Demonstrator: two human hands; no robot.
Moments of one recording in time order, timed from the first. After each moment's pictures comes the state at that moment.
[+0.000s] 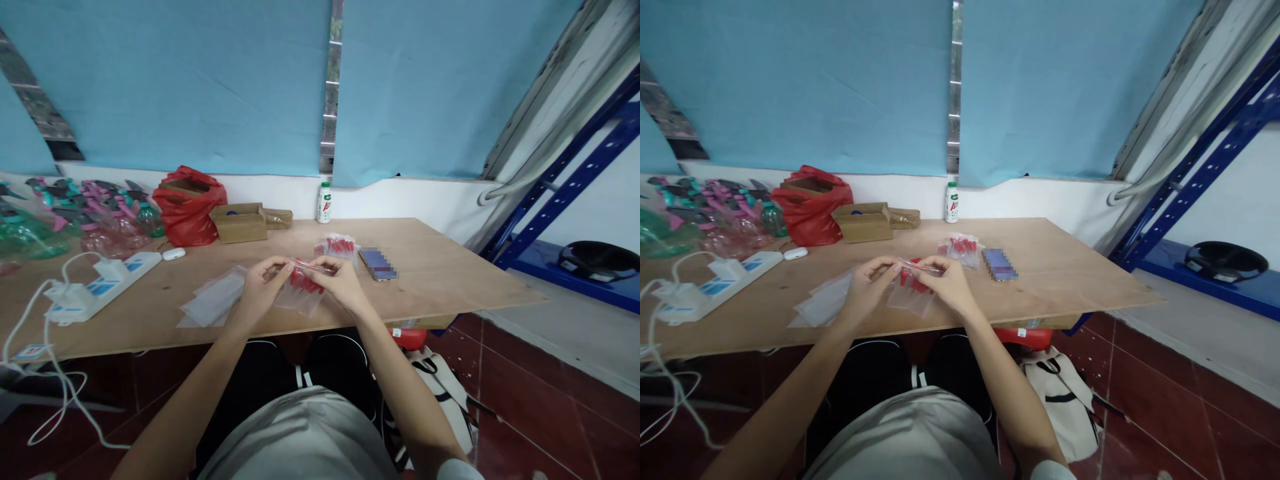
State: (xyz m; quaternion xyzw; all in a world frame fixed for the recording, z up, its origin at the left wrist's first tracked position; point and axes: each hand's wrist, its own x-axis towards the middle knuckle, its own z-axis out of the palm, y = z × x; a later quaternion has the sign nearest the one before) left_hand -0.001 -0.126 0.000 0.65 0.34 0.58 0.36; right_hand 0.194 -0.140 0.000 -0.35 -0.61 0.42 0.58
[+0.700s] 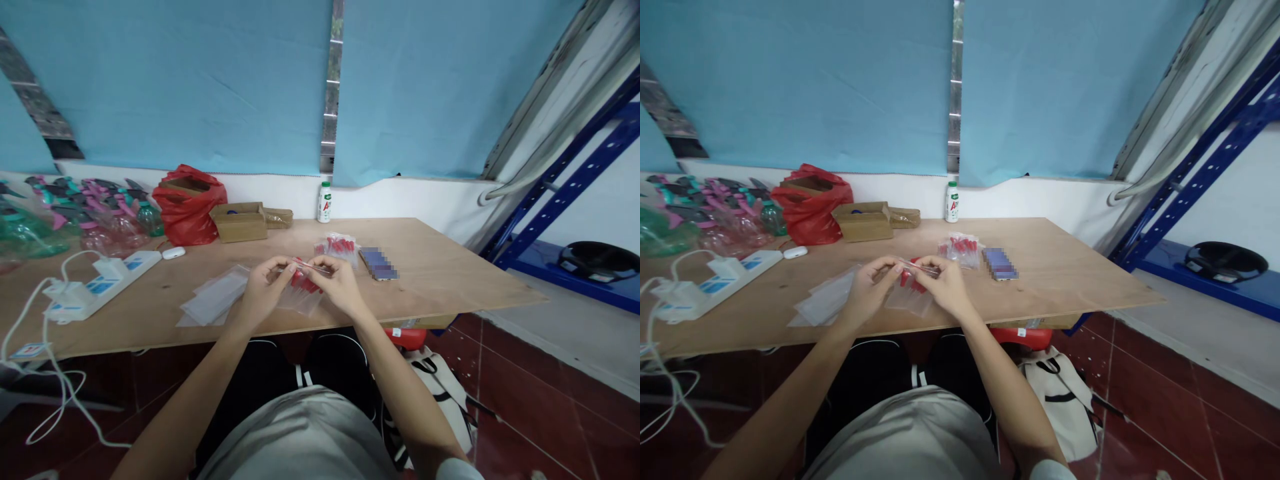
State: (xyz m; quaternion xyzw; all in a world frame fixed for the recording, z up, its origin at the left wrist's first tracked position) left_hand 0.002 -0.130 0.004 0.69 0.31 0.56 0.34; right_hand 0.188 -0.146 0.005 -0.35 -0.64 0.36 0.58
